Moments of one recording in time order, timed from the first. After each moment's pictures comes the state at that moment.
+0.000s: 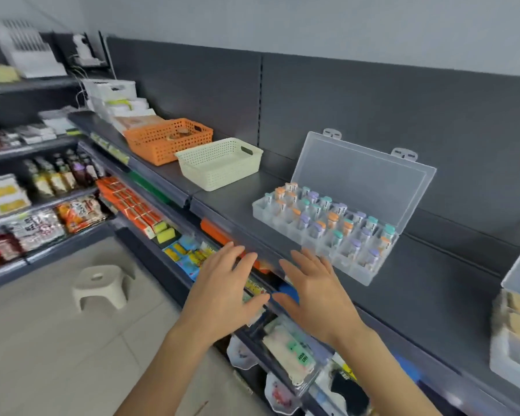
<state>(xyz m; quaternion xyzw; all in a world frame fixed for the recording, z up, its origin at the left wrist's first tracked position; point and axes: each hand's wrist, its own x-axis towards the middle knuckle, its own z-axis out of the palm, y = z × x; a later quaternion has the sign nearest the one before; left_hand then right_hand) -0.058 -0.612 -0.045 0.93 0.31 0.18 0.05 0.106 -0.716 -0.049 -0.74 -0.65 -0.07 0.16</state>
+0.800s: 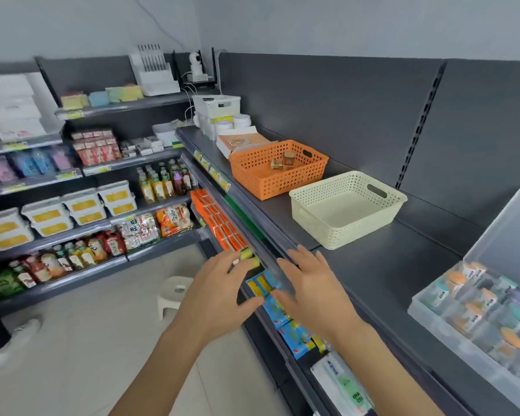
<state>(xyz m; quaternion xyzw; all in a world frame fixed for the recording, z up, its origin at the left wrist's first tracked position) -0.175 -0.336 -0.032 0.88 0.45 0.15 0.03 0.019 -0.371 -0.058 -0.62 -0.74 -0.08 0.24</state>
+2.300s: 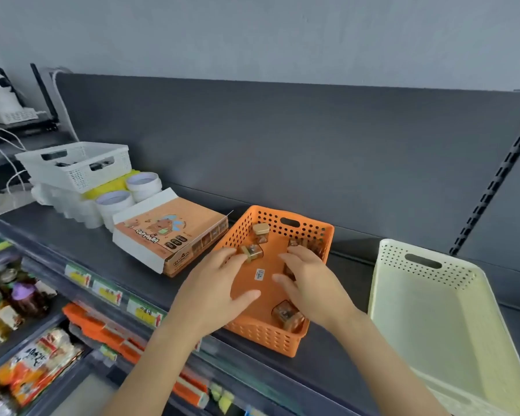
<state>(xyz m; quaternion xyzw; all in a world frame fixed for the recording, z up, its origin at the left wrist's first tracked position) -0.084 0.174 -0.001 0.96 0.19 0.16 0.11 0.058 0.039 -0.013 -0.83 -0.51 -0.03 0.23</state>
